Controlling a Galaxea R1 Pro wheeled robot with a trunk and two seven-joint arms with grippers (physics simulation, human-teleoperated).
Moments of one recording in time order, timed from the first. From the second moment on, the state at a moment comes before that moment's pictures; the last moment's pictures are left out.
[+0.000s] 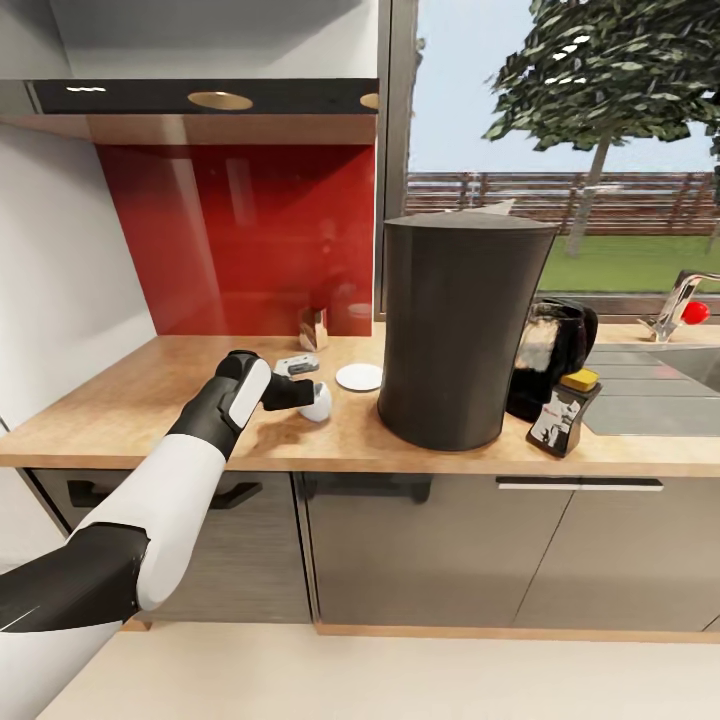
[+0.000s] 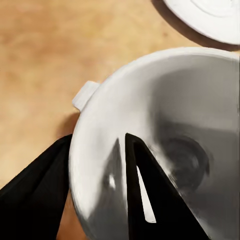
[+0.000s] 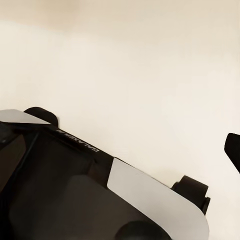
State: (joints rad) left arm -1.21 -0.10 -0.08 -0.70 0.37 0.99 0.09; right arm -0.16 -0.31 0.25 -0.29 -0.27 -0.14 0.84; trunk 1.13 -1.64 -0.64
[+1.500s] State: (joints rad) left arm -1.42 -0.14 -0.08 -0.60 0.33 0.99 0.10; right arm -0.16 -0.31 0.25 -0.29 -0.27 -0.14 0.84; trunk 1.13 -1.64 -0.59
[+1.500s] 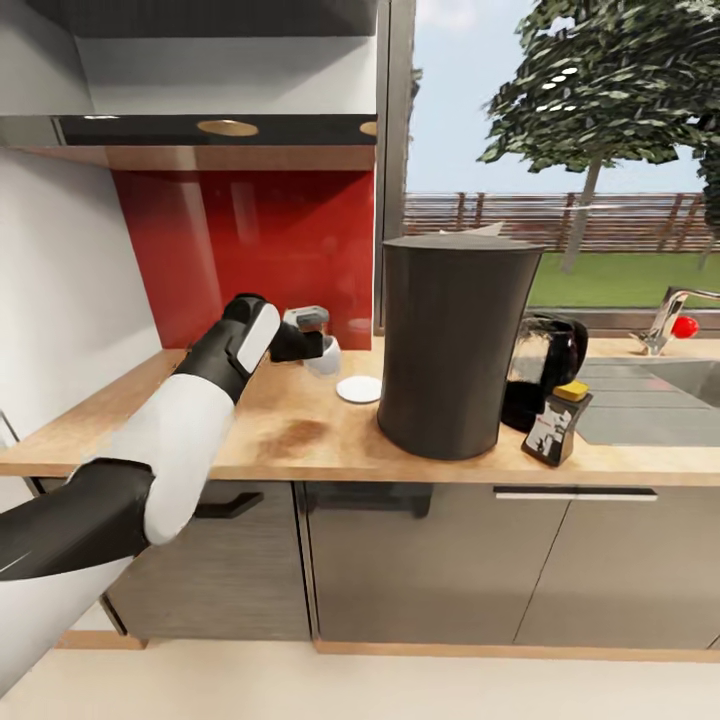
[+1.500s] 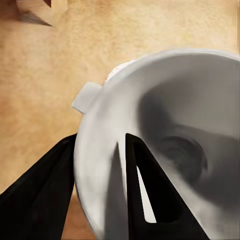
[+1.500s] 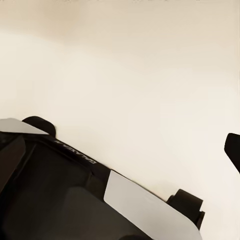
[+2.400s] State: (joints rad) left arm -1.61 -0.17 -0.21 -0.32 0.16 1.00 0.15; right arm -0.16 -0.31 0.25 -0.29 -0.27 -0.14 0.84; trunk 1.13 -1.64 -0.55
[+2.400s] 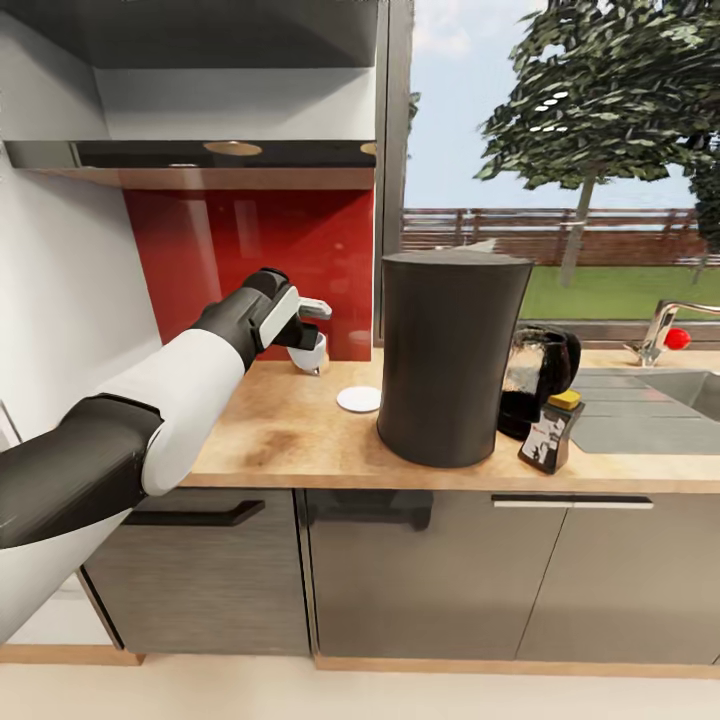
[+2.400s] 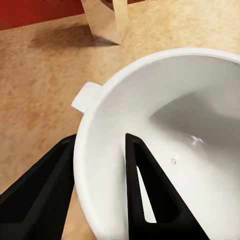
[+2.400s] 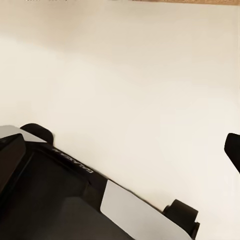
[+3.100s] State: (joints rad) left arm -1.61 -0.17 -0.21 -0.32 0.16 1.00 0.15; right arm -0.16 -0.31 0.25 -0.29 -0.28 -0.14 0.85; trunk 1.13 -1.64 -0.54
